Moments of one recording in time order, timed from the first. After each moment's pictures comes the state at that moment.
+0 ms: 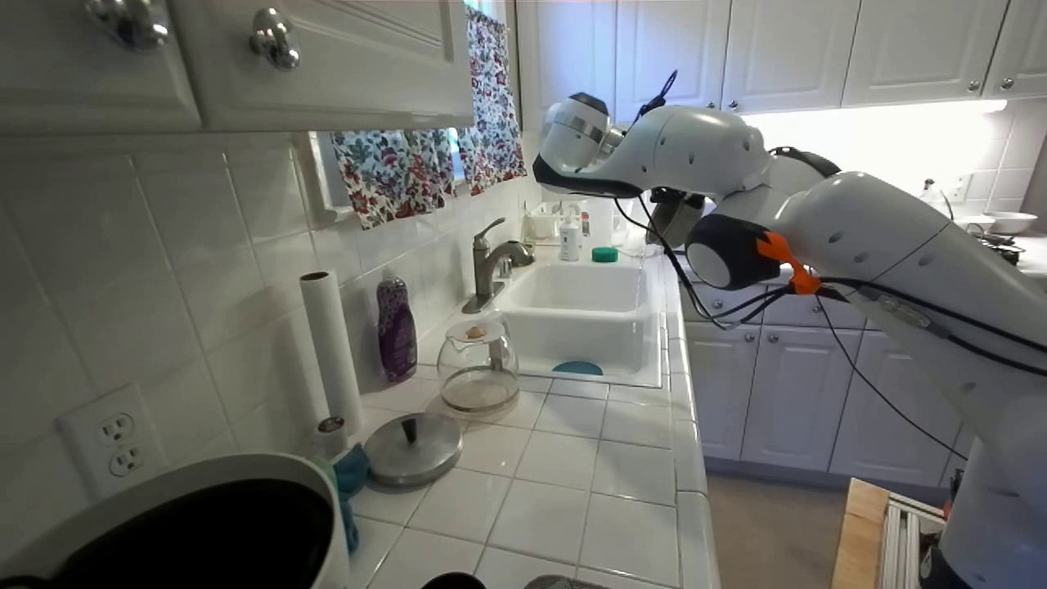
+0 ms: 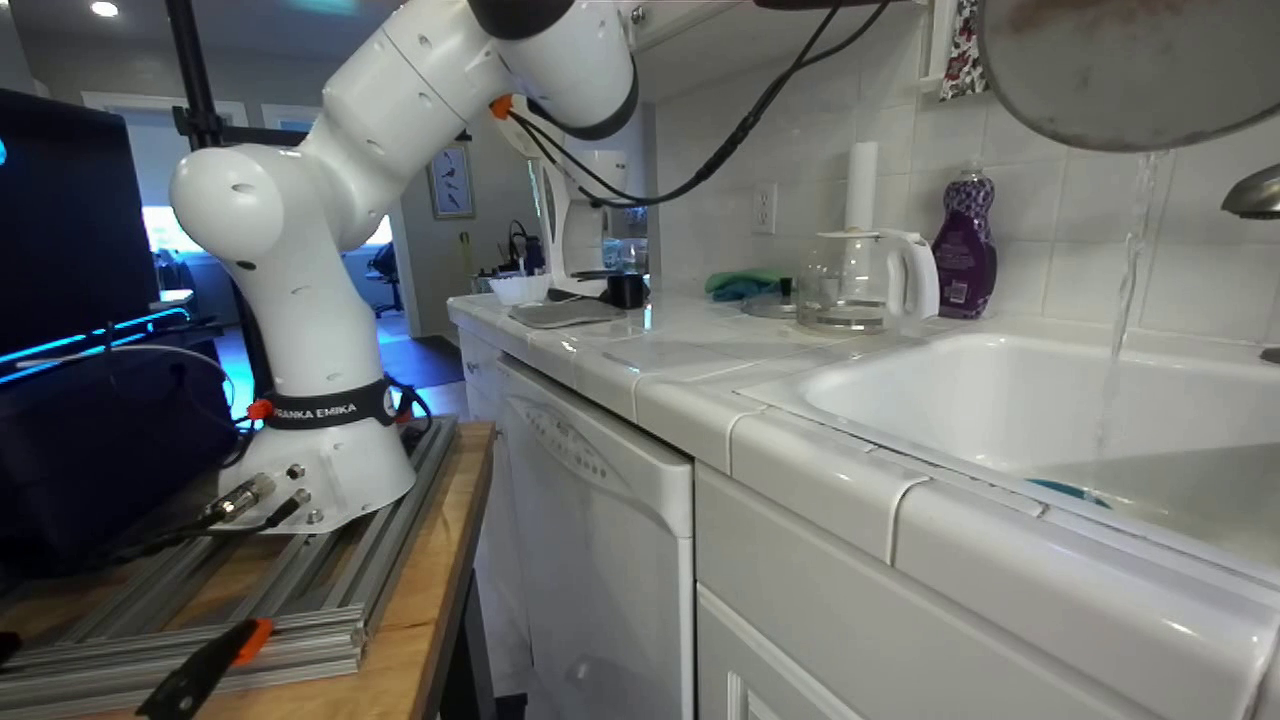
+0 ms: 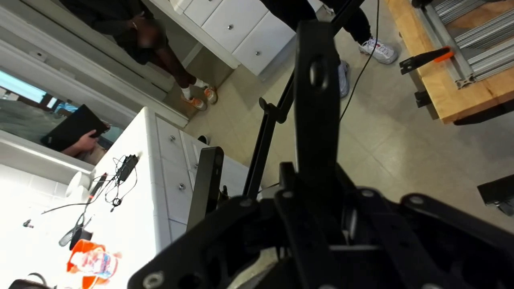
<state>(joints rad) -0.09 0.91 -0.58 -0.55 -0.66 0.84 -0.52</state>
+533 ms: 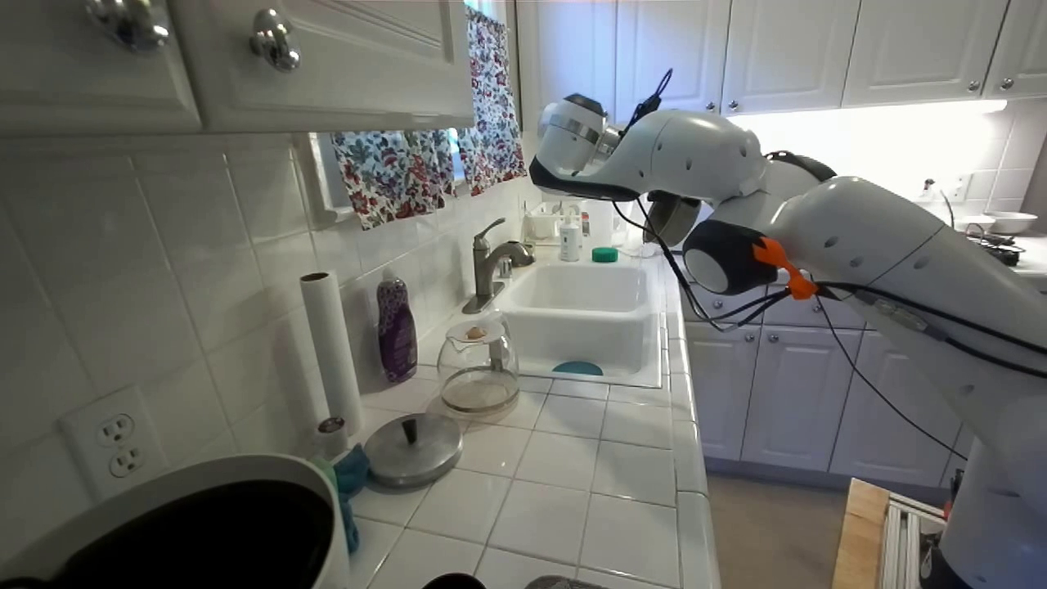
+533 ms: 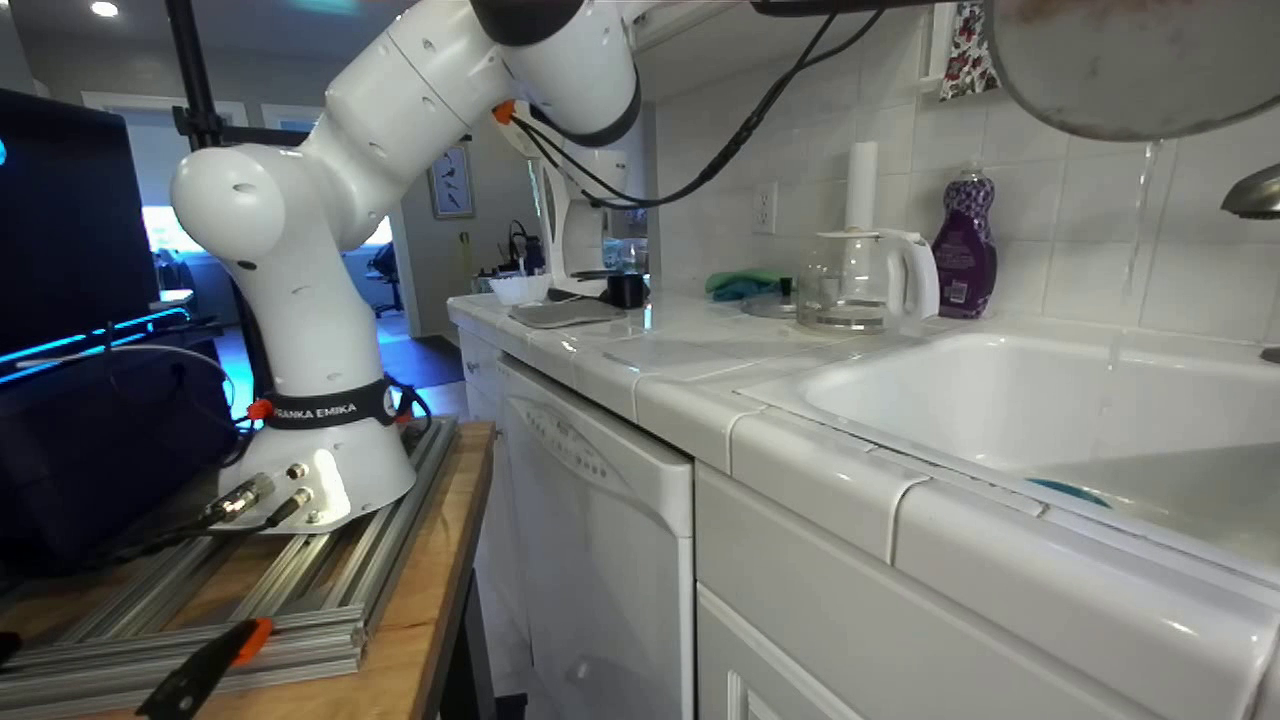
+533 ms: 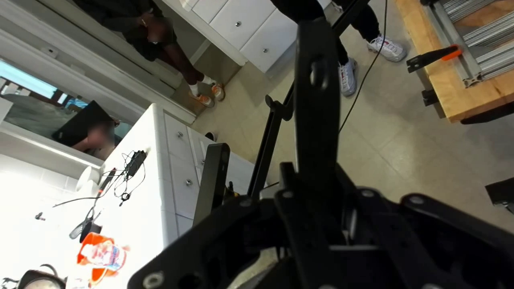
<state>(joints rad) -0.09 0.93 -0.58 -0.52 -0.68 0.84 -0.54</state>
